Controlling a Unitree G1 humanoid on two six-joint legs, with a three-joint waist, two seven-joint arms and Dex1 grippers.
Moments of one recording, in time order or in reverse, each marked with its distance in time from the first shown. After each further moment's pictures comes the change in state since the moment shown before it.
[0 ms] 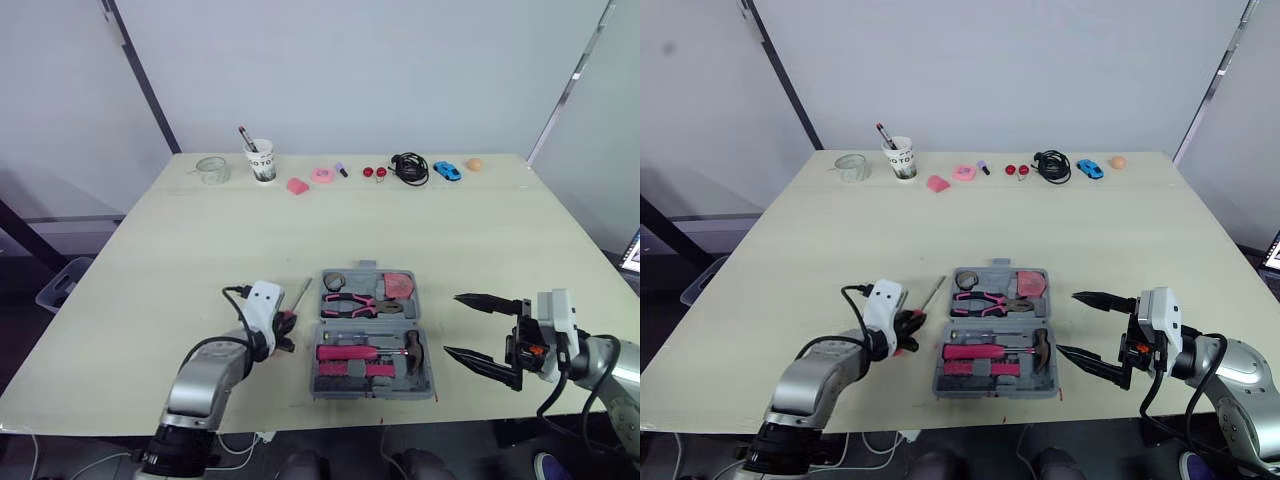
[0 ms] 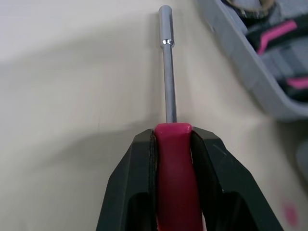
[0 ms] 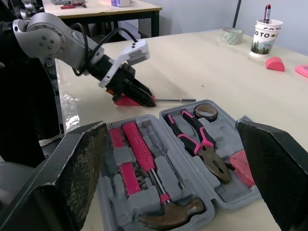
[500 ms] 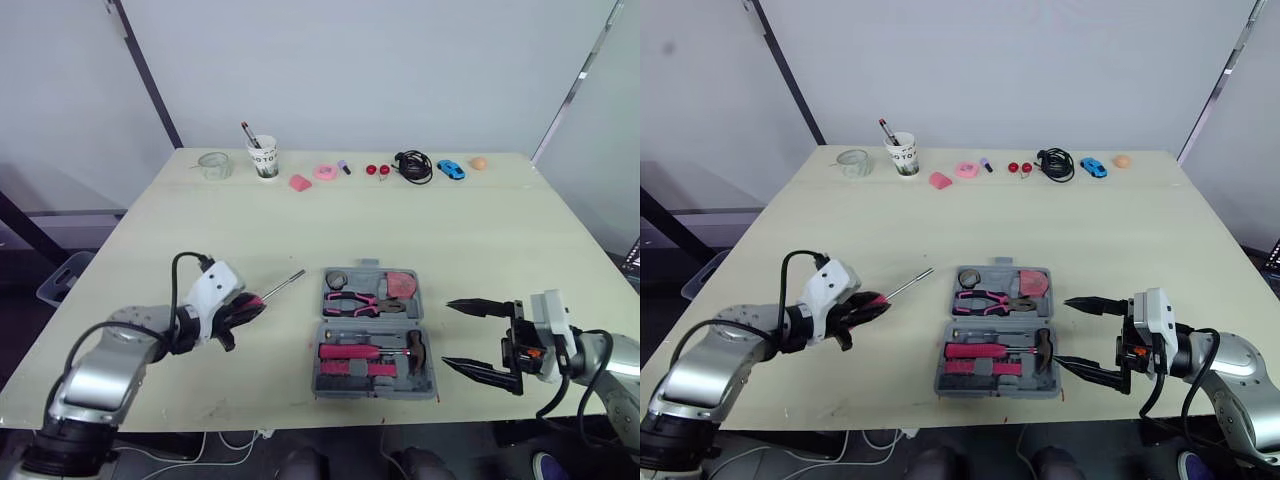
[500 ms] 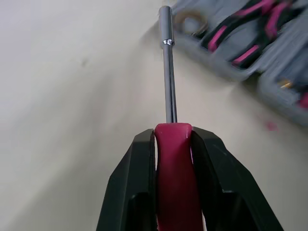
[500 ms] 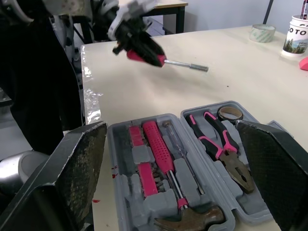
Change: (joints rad) left arm -0.030 0.381 0.070 -0.009 -0.081 -0.265 -0.489; right arm -0.030 -0.017 0.027 0.029 0.006 -0.002 0.075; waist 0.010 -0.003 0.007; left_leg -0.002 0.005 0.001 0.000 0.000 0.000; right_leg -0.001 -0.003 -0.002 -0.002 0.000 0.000
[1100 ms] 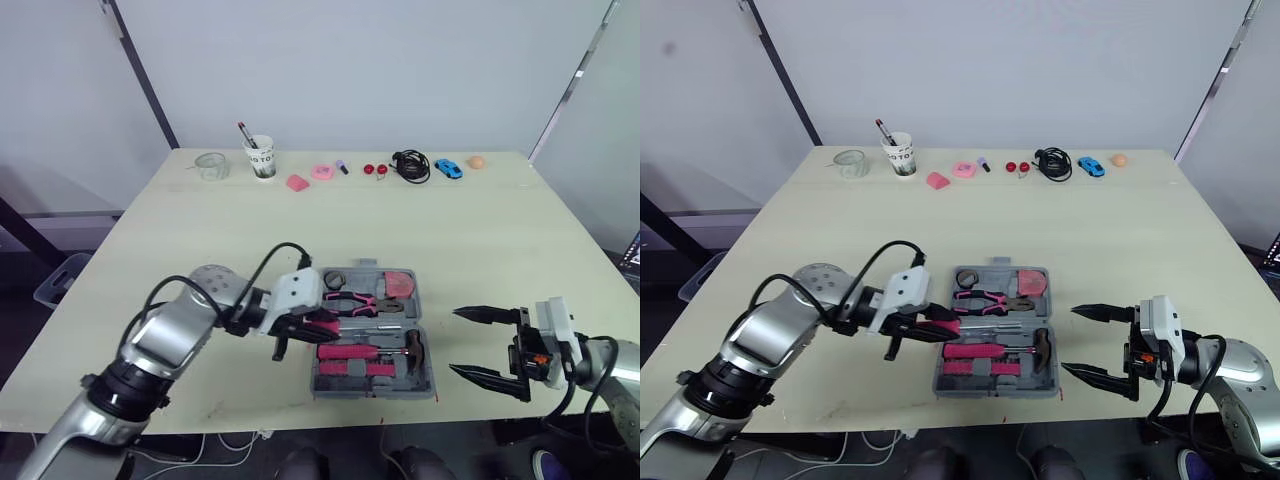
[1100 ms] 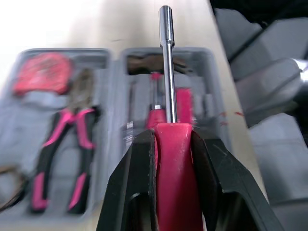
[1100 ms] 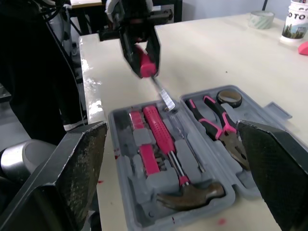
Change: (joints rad) left arm -0.346 -0.061 -0.450 -0.027 0.058 -0.061 -0.385; right arm 0.035 -0.011 -0.014 0.053 -0.019 -0.036 0.036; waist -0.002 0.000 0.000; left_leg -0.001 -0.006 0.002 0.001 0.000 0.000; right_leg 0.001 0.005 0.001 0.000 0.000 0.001
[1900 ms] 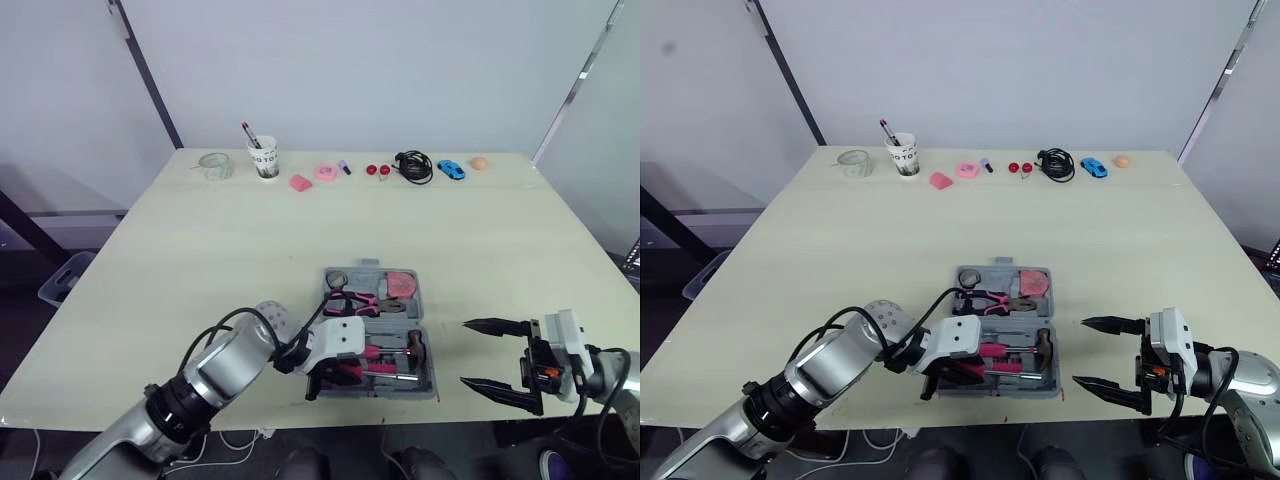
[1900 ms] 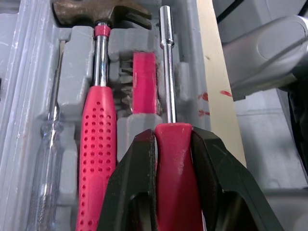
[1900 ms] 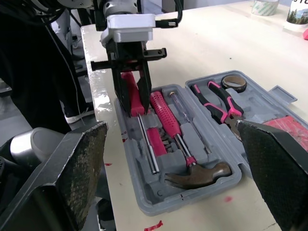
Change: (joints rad) left arm 0.035 -0.120 -0.218 -0.063 0.175 0.204 0.127; right arm 0.063 -0.028 -0.028 0.008 0.000 -0.029 0.035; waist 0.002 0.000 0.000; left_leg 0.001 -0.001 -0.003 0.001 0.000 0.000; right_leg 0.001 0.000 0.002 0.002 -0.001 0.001
